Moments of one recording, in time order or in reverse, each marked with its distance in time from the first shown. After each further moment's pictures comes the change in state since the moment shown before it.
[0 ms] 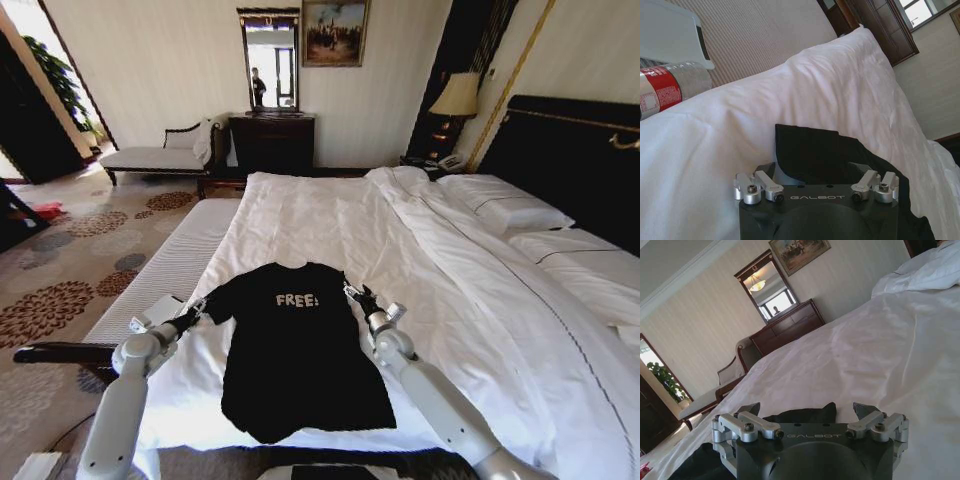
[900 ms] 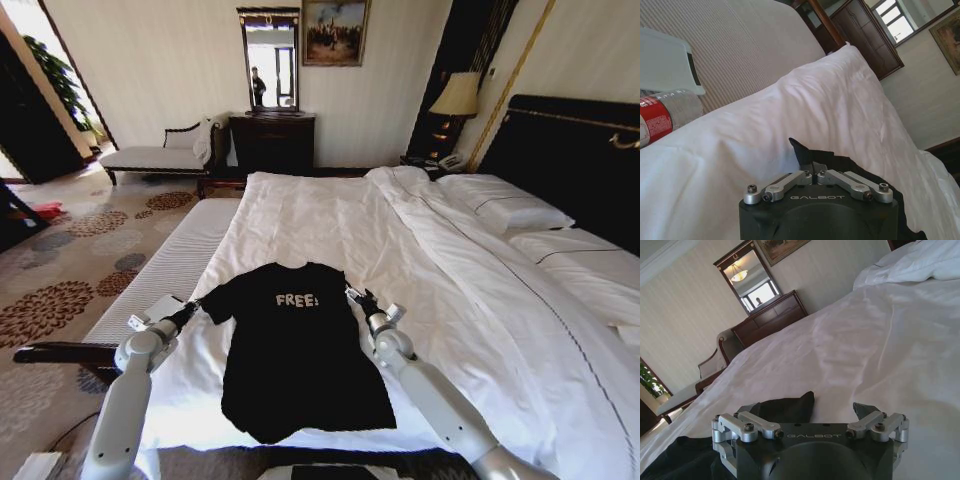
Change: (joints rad) left arm -0.010 0.009 -0.006 0.012 0.069 -0.051 0.091; right arm 0.004 0.001 -0.002 -0.024 0.007 -0.026 0.065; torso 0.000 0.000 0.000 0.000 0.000
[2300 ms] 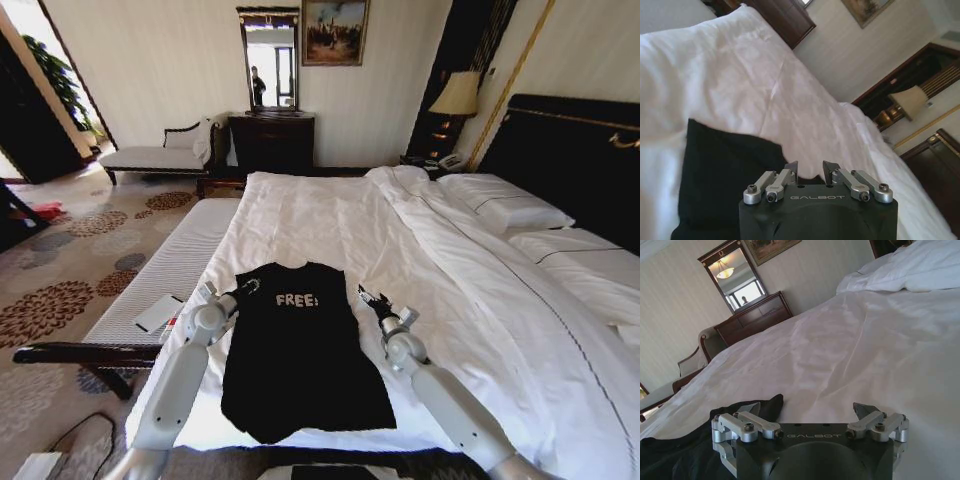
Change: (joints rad) left arm -0.152 -0.015 0.306 -0.150 0.036 -0.010 0.019; right arm -0.030 -0.039 0.029 -0.001 -0.012 0.002 0.024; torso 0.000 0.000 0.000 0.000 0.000
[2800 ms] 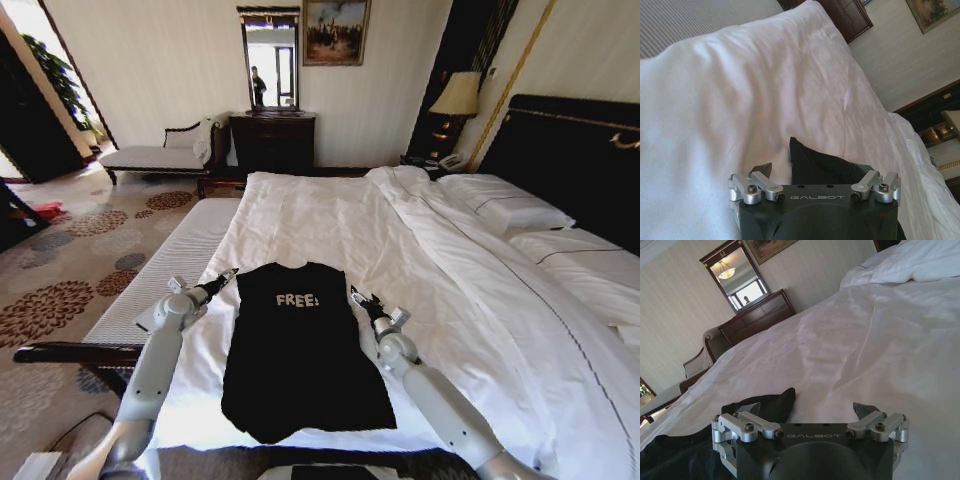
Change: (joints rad) left arm -0.180 0.003 -0.044 0.464 0.017 0.039 0.100; right arm 0.001 0.040 -0.006 0.001 -0.003 -0.001 0.004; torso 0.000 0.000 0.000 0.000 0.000
